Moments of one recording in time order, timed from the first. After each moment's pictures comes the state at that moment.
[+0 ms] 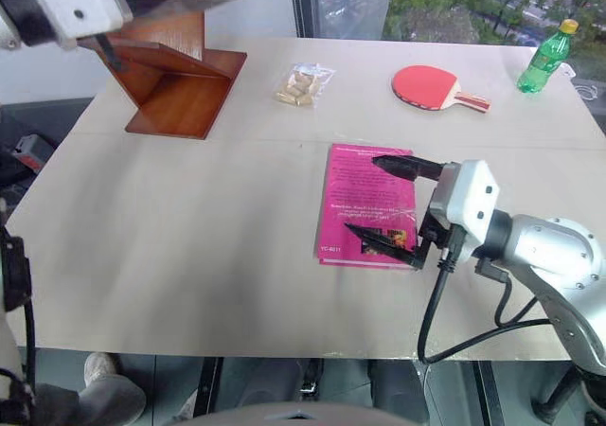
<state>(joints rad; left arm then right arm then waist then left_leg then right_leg) -1.26 1.06 -0.17 0.62 0.18 -0.48 -0.95 -0.19 -0.79 -0.09 -0.74 0.70 0.38 0.69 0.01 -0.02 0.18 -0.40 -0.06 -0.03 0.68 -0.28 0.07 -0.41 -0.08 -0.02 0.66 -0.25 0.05</state>
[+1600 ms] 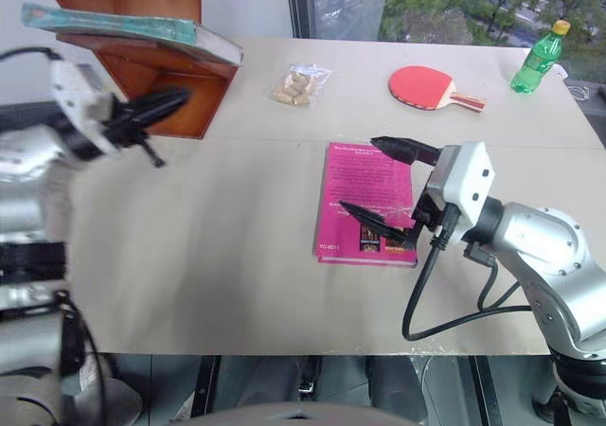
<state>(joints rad) -0.61 0.60 0.12 0.09 -0.41 0.07 -0.83 -0.24 -0.72 -0.11 -0.72 0.67 0.43 0.69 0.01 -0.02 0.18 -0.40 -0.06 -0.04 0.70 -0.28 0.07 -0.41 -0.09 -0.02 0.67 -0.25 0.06</state>
